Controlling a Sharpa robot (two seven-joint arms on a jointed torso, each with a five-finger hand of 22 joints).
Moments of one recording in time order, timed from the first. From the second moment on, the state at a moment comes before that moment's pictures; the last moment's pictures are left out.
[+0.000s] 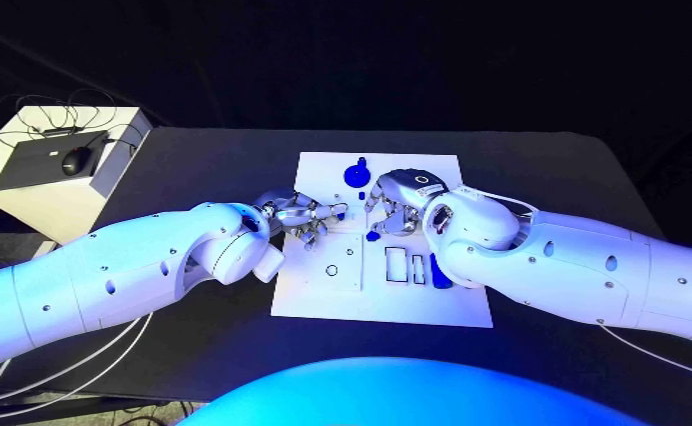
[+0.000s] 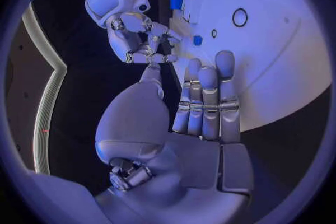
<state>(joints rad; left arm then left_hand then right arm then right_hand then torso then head) 0.88 -0.87 0.10 1.58 -0.56 -0.31 -0.19 1.17 -0.07 -0.16 0.16 0.25 1.08 0.09 0.25 0.24 1.20 0.01 0.61 0.38 1.25 -0.04 1.00 0.78 0.15 1.35 -0.04 0.41 1.18 1.10 -0.61 -0.14 1.55 -1.65 -0.31 -0.40 1.28 -0.12 0.16 -0.09 0.32 1.10 0.11 0.07 0.07 1.37 0.00 0.93 1.16 1.45 -0.06 1.19 1.18 0.10 1.47 -0.08 0.09 1.15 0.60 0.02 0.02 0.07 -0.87</state>
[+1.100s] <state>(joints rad) 0.88 -0.88 0.10 1.59 -0.57 -0.28 -0.20 1.15 -0.09 -0.13 0.19 0.25 1.04 0.04 0.39 0.69 1.22 -0.03 0.74 0.46 1.34 -0.08 1.12 0.98 0.15 1.40 -0.07 0.71 1.31 1.09 -0.56 -0.16 1.46 -1.64 -0.19 -0.33 1.30 -0.13 0.13 -0.07 0.29 1.07 0.12 0.07 0.07 1.36 0.01 0.94 1.15 1.44 -0.06 1.19 1.17 0.10 1.46 -0.07 0.08 1.14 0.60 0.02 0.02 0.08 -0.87</state>
